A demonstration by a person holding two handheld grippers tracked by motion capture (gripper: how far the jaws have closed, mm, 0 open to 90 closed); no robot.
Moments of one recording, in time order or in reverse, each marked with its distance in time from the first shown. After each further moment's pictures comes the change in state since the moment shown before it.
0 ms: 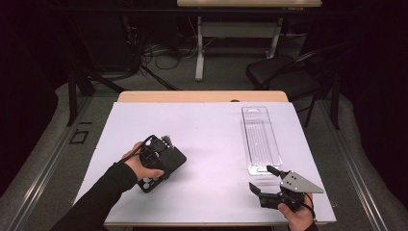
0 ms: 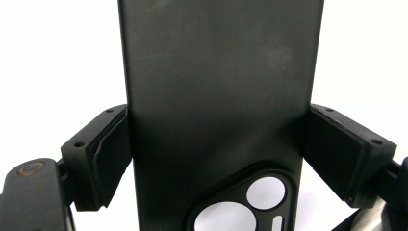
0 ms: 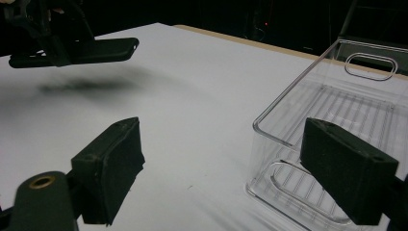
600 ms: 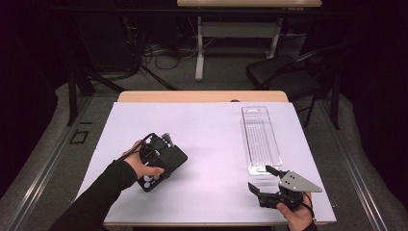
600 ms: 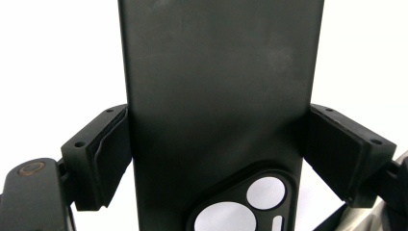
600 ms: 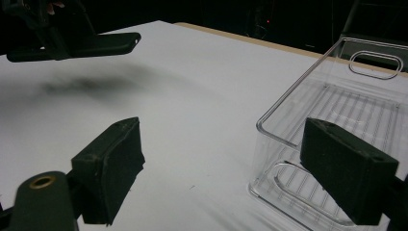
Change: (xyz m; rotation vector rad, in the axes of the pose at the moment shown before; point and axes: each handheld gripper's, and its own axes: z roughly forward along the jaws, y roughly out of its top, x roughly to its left) left arm 0.000 0.004 -0.006 -0.001 -0.030 0.005; right arm 0.001 0.001 0.003 0.009 0.006 0.002
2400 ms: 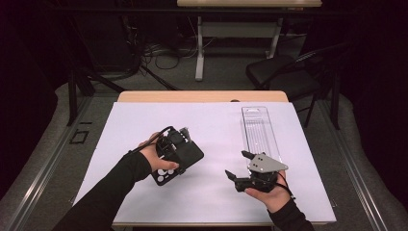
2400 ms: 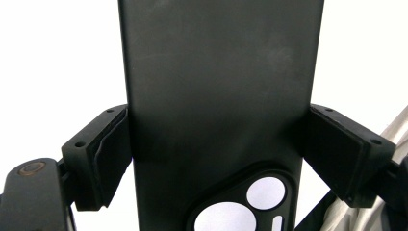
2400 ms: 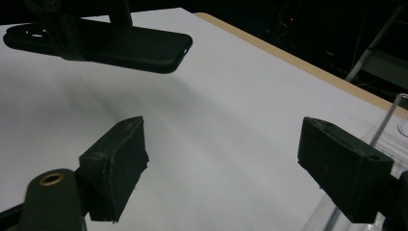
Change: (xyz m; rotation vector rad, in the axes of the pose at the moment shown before) left arm -0.029 0.041 -0.019 0.001 -0.017 0.126; right arm 0.024 0.052 0.064 0.083 0.059 -0.168
